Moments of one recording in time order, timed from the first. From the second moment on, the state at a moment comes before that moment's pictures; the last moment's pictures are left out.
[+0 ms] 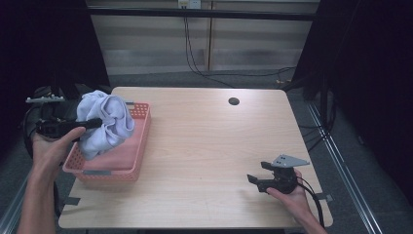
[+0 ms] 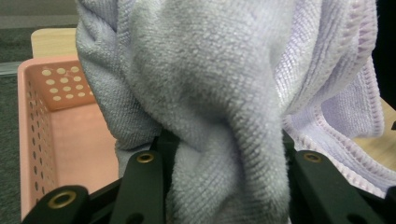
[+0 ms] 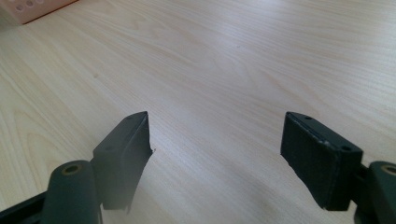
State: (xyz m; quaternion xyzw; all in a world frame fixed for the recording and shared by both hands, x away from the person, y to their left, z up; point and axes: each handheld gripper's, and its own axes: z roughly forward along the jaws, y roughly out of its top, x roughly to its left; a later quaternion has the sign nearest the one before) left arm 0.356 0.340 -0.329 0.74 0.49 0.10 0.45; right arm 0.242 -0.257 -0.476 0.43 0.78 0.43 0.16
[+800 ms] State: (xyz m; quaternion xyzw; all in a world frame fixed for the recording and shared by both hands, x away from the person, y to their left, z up) left arm 0.325 0.258 -0.287 0.76 0.40 0.11 0.49; right arm 0.242 -0.261 -0.475 0.43 0.78 0.43 0.17
